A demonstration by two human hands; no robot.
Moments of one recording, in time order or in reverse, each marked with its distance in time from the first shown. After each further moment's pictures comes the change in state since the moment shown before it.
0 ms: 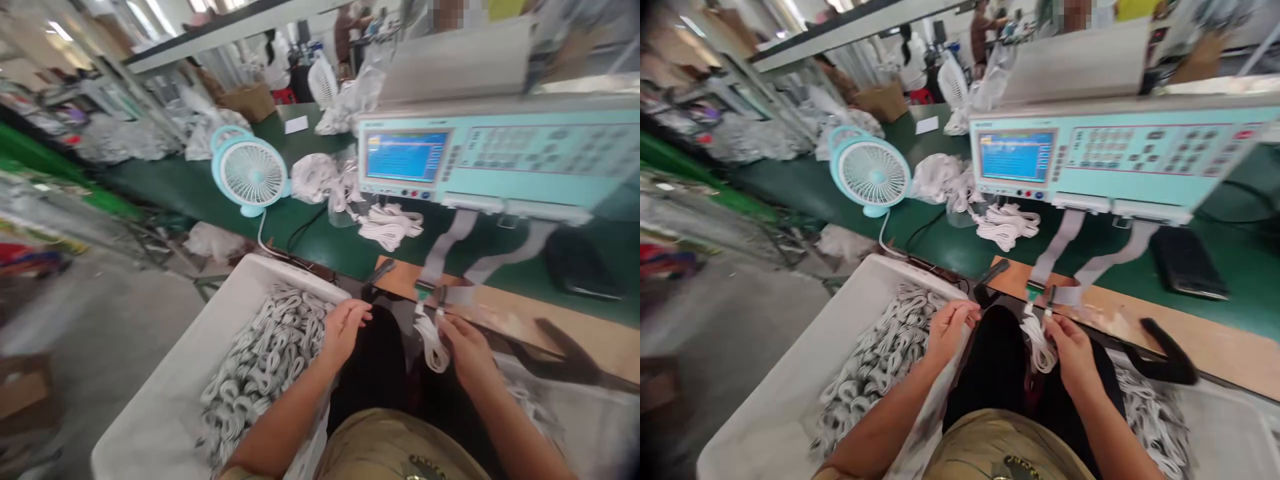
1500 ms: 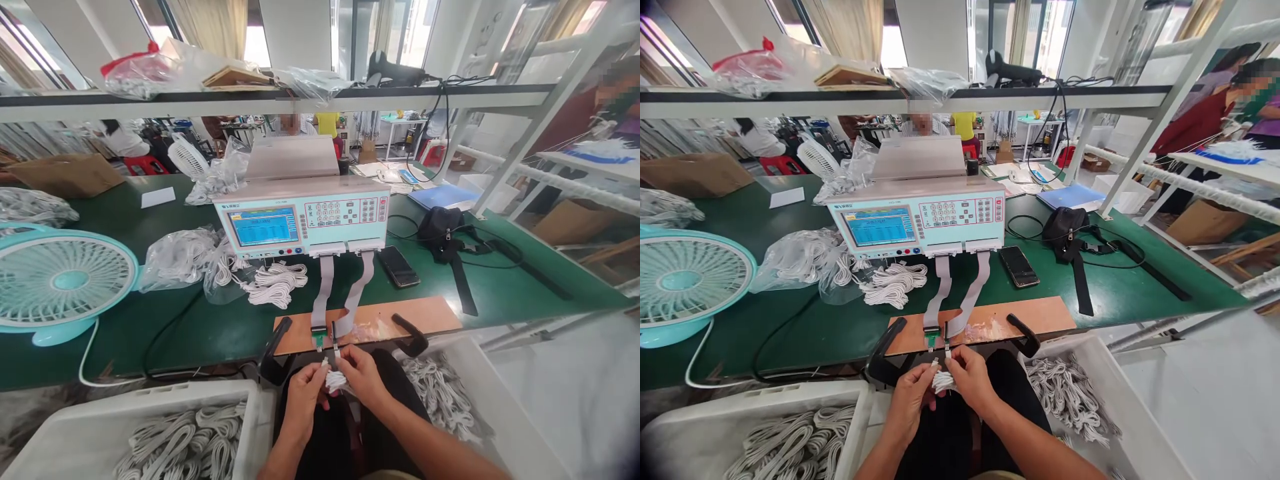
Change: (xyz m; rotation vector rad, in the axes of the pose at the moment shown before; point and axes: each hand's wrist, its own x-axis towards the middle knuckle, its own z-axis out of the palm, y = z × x) left_hand 0.008 0.016 0.101 -0.356 -0.362 -0.386; right_hand -0.004 0.007 -0.006 -0.286 -0.025 -0.381
